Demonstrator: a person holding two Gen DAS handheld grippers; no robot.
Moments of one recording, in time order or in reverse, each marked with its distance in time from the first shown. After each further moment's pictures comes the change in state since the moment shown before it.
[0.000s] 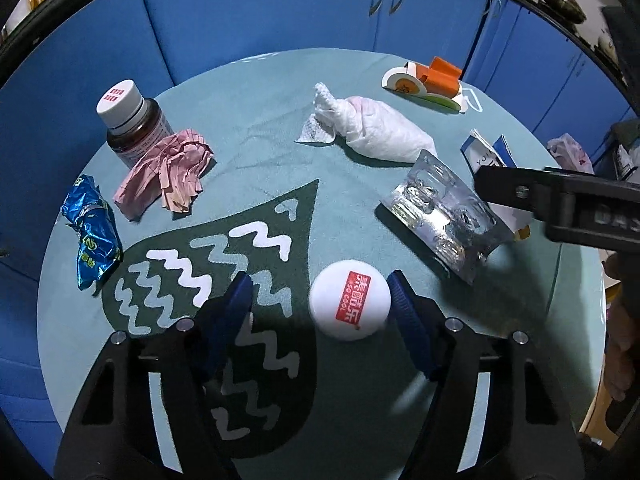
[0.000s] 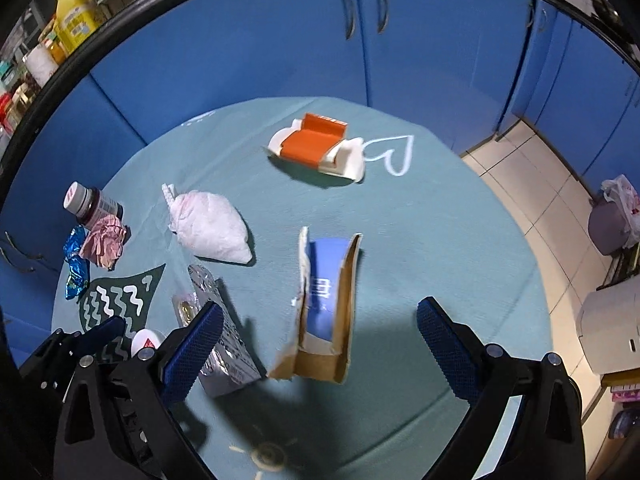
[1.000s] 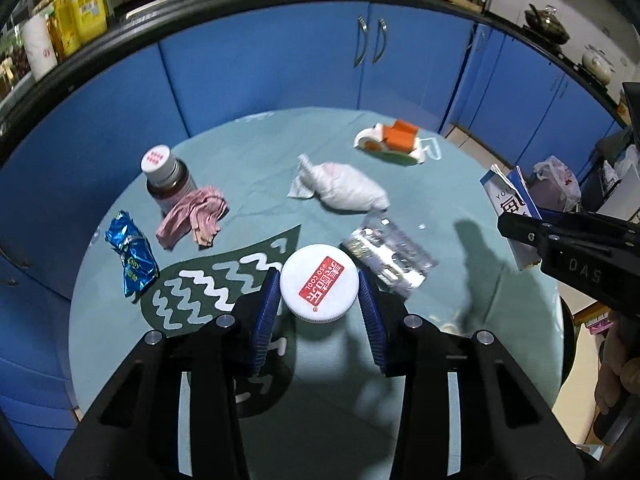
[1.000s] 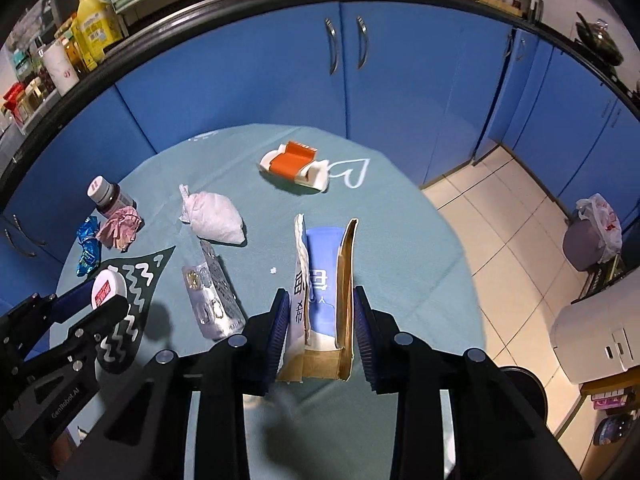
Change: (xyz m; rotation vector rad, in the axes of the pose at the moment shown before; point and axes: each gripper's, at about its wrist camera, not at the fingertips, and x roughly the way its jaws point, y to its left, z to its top) left arm -0.082 -0.014 -0.002 0.003 -0.125 -0.003; right arm -0.083 -0.018 -0.035 -0.028 -0.115 -0.068
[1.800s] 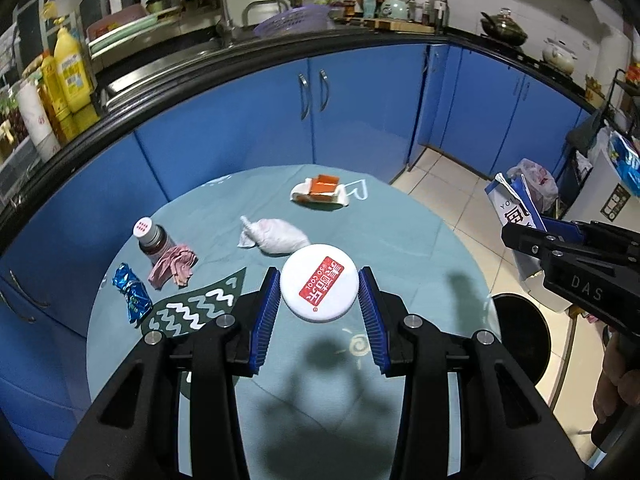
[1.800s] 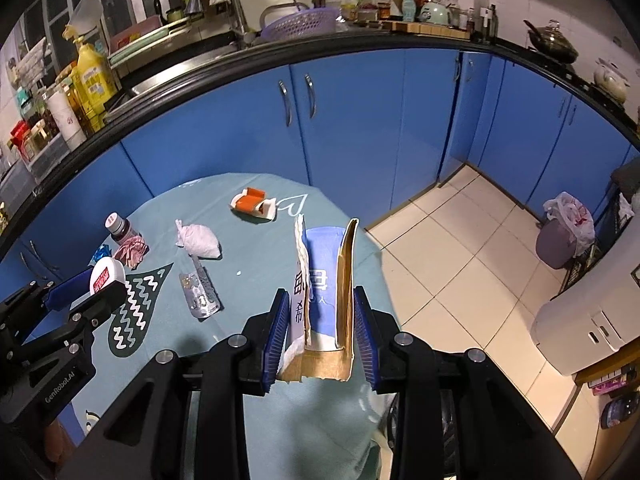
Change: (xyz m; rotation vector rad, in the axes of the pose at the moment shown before) left arm -0.070 -0.075 0.010 0.109 -0.129 -0.020; right arm -0.098 -0.053 -0.029 0.075 -0.145 -0.043
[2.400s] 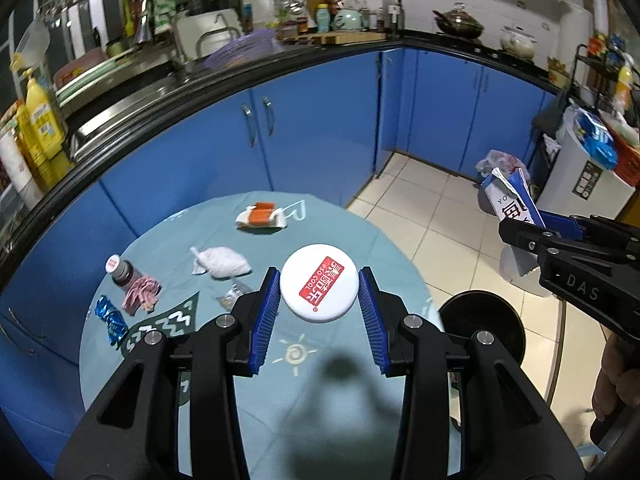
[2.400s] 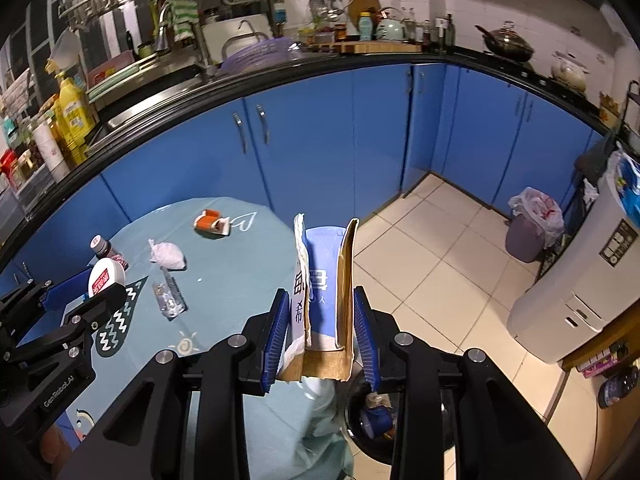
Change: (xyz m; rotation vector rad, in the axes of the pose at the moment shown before) left arm -0.029 -0.070 0.007 0.114 -0.058 -0.060; right arm -0.056 -0.056 -0.021 0.074 -0.084 -0.092
